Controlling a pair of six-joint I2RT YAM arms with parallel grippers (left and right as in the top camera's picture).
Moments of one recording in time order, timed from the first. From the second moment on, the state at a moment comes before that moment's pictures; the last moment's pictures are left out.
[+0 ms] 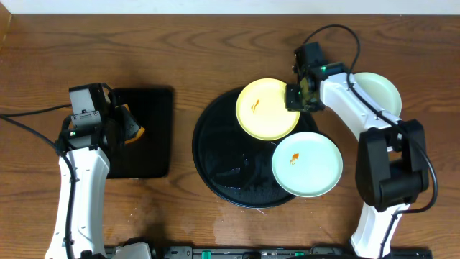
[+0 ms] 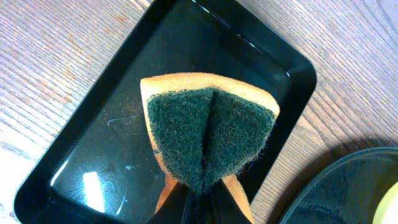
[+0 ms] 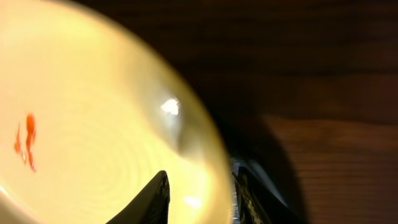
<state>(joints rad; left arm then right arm) 0.21 1.31 0.98 -0.72 0.05 -0.43 0.28 2.04 1.48 -0.77 -0.06 0.30</state>
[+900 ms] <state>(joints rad) 0.21 1.31 0.98 -0.71 0.08 -0.43 0.34 2.06 1.41 -0.71 -0.18 0.31</state>
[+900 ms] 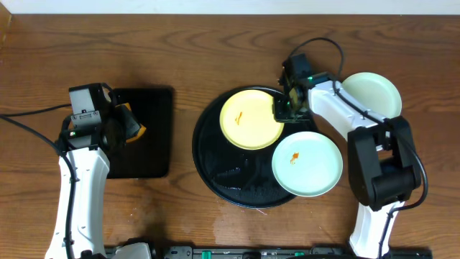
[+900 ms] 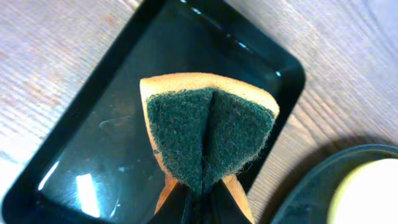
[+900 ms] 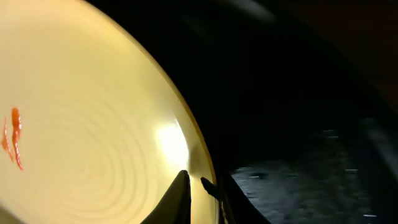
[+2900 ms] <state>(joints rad) -0.42 1.65 0.97 -0.30 0.31 -0.70 0.45 2.08 1.47 -0.87 -0.14 0.27</state>
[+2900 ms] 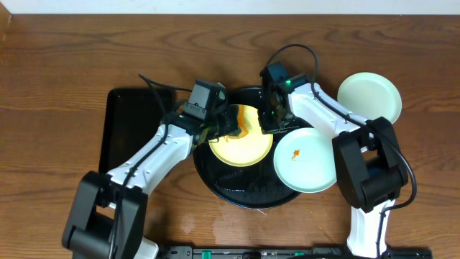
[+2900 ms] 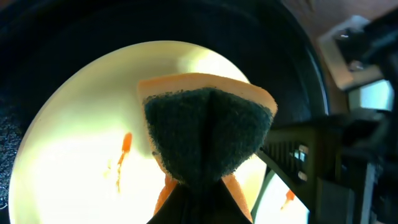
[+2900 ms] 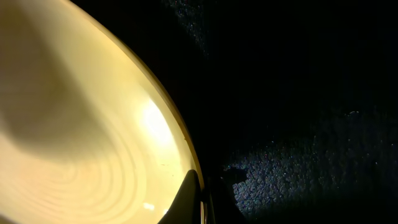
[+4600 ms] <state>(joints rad) 0.17 1.77 0.97 -0.50 -0.07 -0.49 0.45 2.08 1.47 -0.84 -0.13 0.27</state>
